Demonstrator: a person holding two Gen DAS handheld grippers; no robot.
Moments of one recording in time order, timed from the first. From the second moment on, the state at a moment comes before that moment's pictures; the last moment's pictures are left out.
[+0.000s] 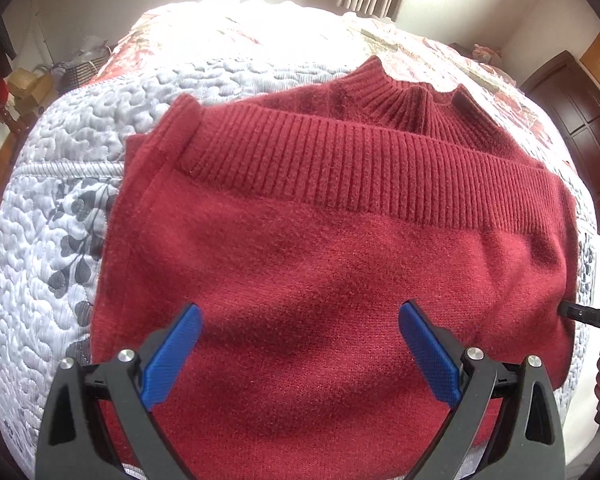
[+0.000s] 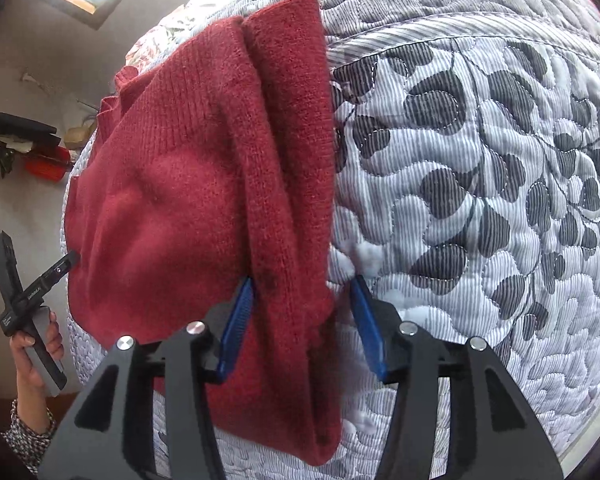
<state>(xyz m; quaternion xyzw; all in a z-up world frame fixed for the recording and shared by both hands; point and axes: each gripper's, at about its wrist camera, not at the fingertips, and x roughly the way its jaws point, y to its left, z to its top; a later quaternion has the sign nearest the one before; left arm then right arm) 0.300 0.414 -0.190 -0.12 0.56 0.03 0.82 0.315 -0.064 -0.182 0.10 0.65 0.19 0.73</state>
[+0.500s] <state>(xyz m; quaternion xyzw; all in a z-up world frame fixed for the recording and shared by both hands) 0.302 0.411 -0.200 -0.11 0.56 0.03 0.82 0.299 -0.046 -0.156 0.12 0.62 0.22 0.74</state>
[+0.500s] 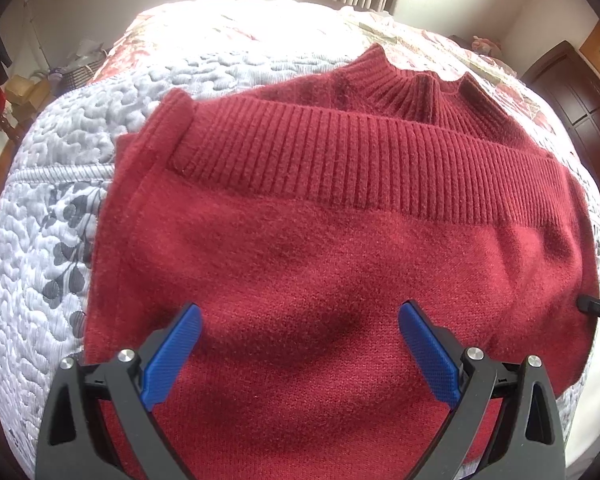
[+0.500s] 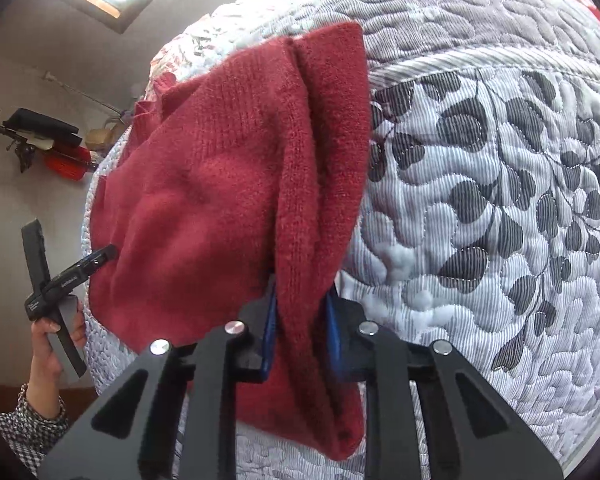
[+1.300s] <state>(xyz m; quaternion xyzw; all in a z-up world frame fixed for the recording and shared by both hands) 0.313 0.413 -0.231 -0.10 0.58 0.02 0.81 0.309 -0.041 -0.197 0.12 0.65 0.17 0.73</state>
